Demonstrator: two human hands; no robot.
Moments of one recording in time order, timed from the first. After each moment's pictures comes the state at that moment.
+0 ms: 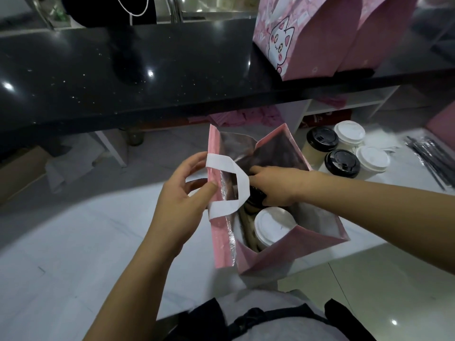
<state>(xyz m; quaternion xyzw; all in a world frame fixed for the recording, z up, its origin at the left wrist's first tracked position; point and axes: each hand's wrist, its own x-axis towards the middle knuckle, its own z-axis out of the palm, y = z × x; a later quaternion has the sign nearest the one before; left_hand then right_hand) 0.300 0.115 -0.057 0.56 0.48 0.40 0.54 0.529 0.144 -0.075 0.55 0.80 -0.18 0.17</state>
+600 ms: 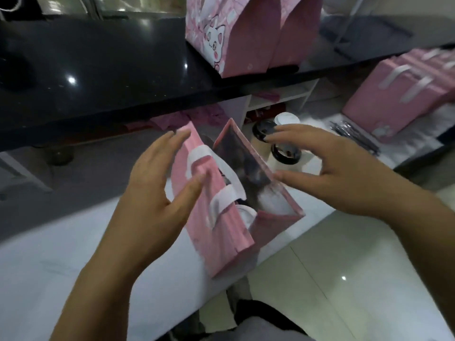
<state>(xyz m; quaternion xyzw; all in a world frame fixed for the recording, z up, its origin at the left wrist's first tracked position) 0.311 0.115 -0.025 0.79 0.39 0.30 0.37 0.559 0.010 0.045 0.72 0.66 -0.12 -0.17</state>
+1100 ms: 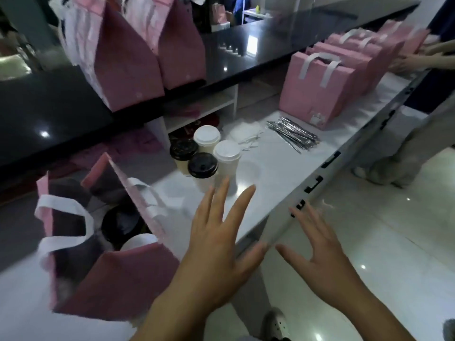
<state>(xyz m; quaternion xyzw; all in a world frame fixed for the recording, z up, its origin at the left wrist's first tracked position) 0.534 -0.047 -0.047 0.91 0.23 0.16 0.31 0.691 -0.201 -0.090 0.86 0.36 -0.19 -0.30</state>
